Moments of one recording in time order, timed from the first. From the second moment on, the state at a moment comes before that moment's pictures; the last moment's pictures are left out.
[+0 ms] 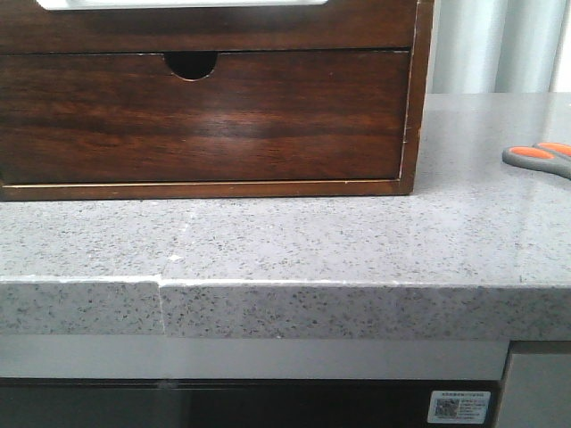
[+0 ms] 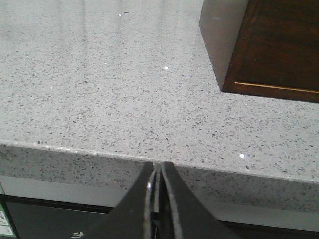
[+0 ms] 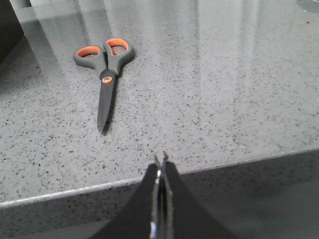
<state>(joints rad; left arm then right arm) 0.01 -0.01 0.00 -0.09 0.34 0.02 -0.13 -0.01 0.02 -0.05 0.32 0.13</state>
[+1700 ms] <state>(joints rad) 0.01 -0.01 0.00 -0.08 0.17 0.02 -0.13 -0.01 0.02 -0.05 -0.03 0.13</state>
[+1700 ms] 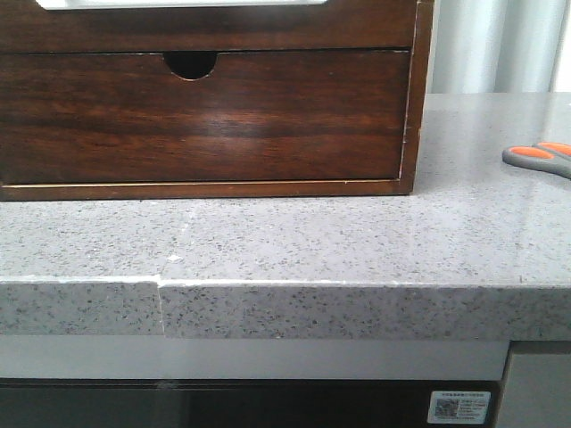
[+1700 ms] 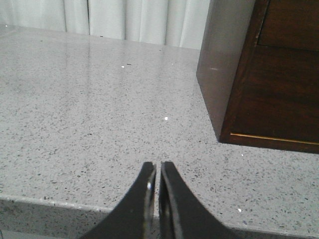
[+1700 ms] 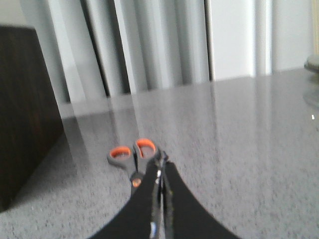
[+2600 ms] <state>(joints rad) 0.01 0.11 -0.23 -0.10 0.15 0.12 -0.11 0.24 -0.25 0.09 0.39 0.13</state>
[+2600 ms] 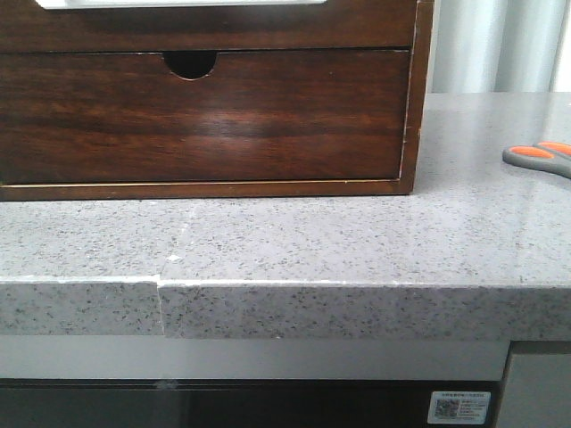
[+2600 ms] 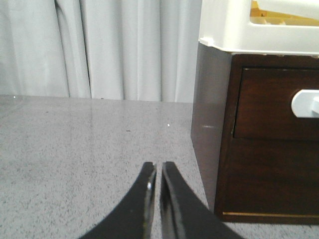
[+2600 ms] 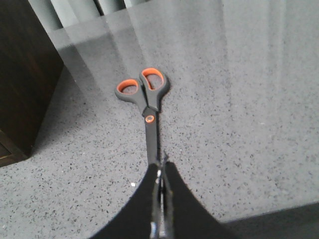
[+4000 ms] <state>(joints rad) -0.45 1.09 -0.66 1.13 -0.29 0.14 -0.11 0.26 -0.23 0.10 0.37 0.13</state>
